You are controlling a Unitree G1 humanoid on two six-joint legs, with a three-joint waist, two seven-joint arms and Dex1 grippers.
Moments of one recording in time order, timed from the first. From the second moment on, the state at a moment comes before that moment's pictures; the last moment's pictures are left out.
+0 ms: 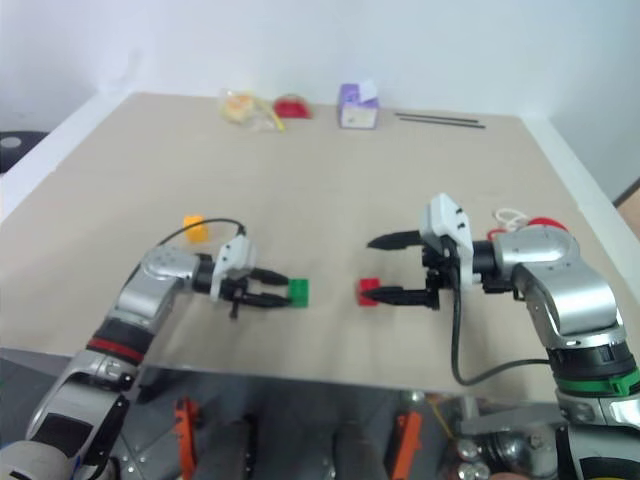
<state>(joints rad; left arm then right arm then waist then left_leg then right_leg) -0.67 0.39 -0.19 0.43 -0.16 0.04 -1.38 -0.52 -0.87 0.00 -0.12 0.50 0.48 1.33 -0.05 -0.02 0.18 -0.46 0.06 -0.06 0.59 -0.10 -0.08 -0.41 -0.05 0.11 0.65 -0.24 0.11</state>
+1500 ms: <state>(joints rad) -0.36 0.16 0.04 -0.12 -0.25 0.33 -0.63 -0.61 -0.65 -0.01 -0.12 0.54 0.57 1.09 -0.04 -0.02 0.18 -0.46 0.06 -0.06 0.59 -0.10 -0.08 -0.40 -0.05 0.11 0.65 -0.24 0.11</state>
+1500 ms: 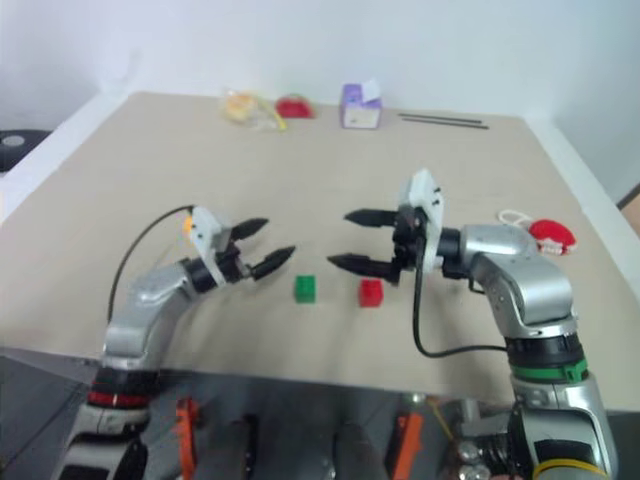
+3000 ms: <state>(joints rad) -0.48 0.13 0.20 0.25 -0.14 0.24 -0.06 -0.72 -0.56 0.07 0.06 0.45 0.45 1.15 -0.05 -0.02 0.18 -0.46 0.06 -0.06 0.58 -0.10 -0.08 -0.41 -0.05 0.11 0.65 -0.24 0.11</state>
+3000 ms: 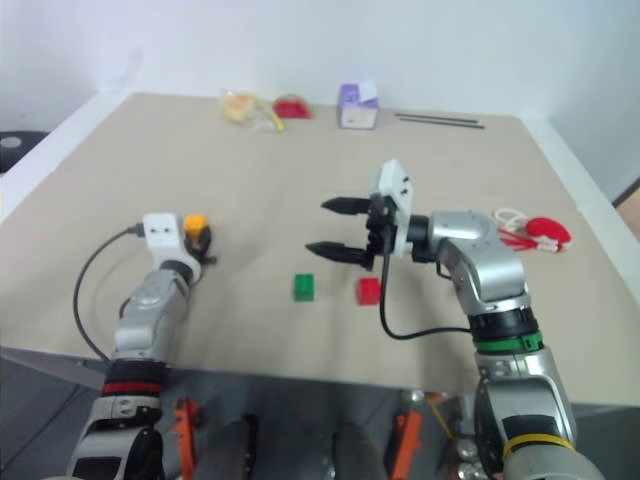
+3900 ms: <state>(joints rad) -0.49 0.57 -0.11 0.35 -0.27 -0.03 -1.31 -0.59 -0.77 0.07 -0.08 0.53 0.47 1.39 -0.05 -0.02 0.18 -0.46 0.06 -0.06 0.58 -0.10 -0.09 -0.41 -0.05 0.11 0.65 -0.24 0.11</state>
